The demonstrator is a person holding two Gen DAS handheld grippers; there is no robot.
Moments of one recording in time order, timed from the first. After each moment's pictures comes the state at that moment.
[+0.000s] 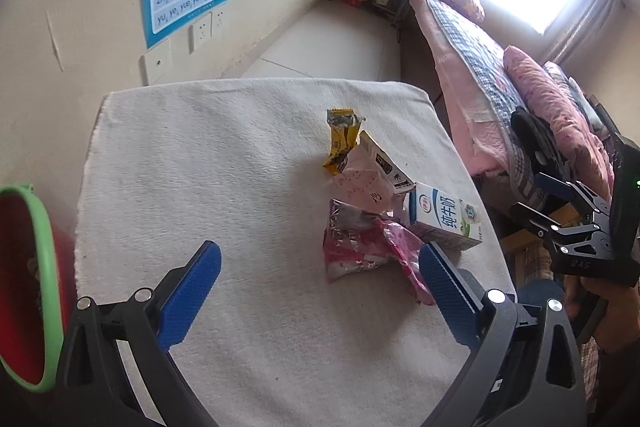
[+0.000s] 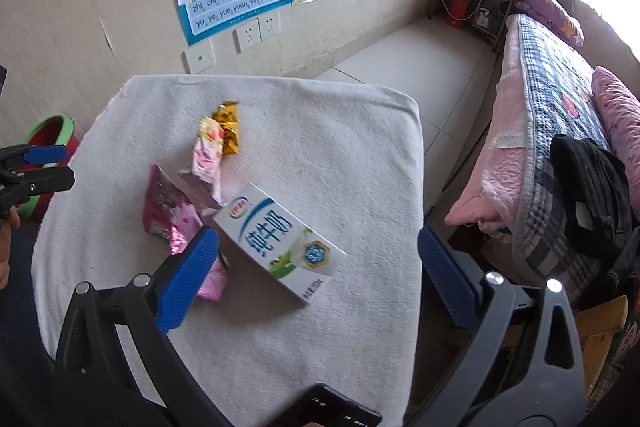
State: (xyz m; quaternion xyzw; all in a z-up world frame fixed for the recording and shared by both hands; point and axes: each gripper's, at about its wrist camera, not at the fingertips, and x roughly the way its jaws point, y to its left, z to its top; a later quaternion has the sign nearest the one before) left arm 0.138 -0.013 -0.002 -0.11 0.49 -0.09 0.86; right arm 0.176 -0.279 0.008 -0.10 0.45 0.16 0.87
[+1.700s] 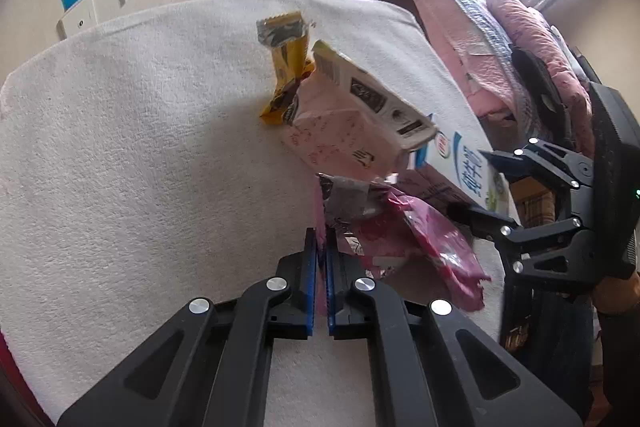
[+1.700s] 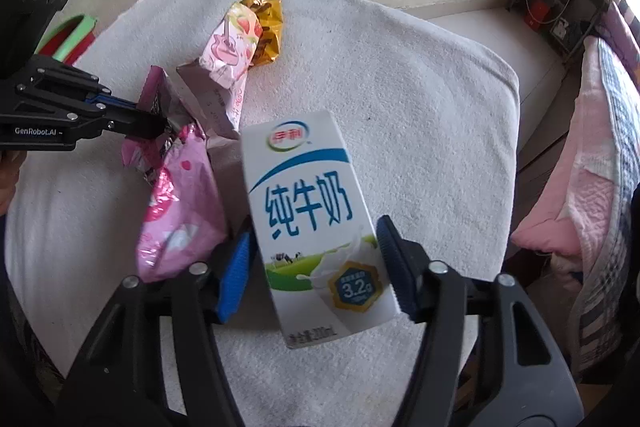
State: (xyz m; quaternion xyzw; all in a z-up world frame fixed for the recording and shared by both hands) left arm 0.192 -0.060 -0.083 -0.09 0.57 -0.17 0.80; right arm 0.201 -0.240 -0.073 -0.19 0.51 0.27 0.79
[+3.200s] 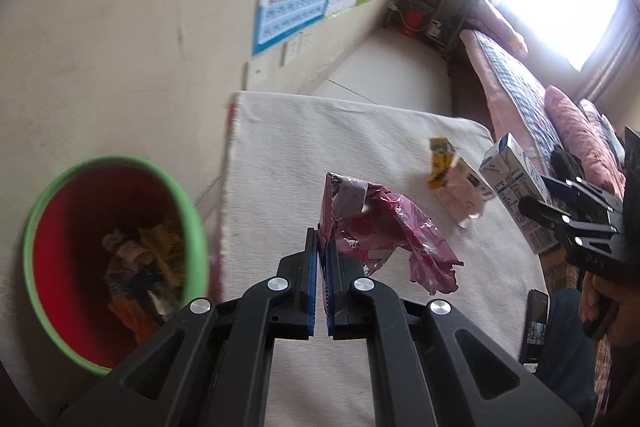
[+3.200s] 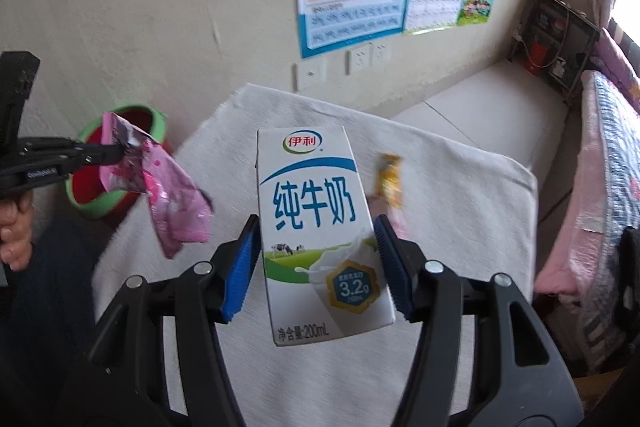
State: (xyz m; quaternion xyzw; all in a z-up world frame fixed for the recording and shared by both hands) left arm 0.077 0.118 0.021 -0.13 0.46 0.00 0.88; right arm 0.149 -0.127 0.038 -0.12 0.42 0.30 0.85
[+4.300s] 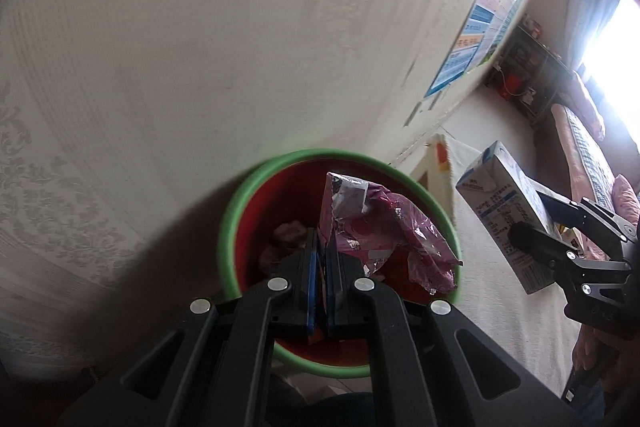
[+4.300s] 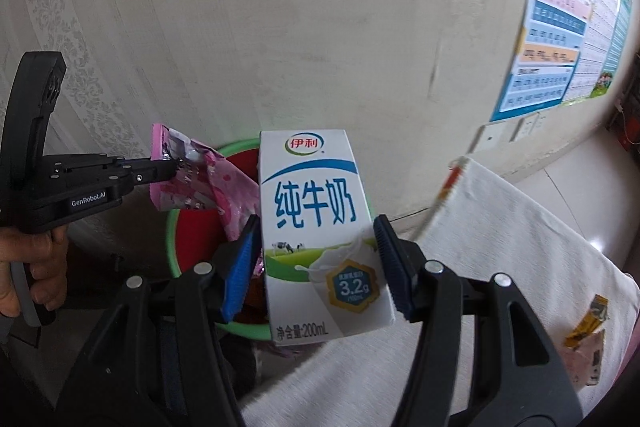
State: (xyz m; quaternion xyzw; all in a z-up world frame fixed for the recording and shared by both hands) left arm -0.024 0.325 0.016 -0.19 0.42 0.17 0.87; right arm 0.094 0.146 0.034 -0.16 0.39 0.45 0.79
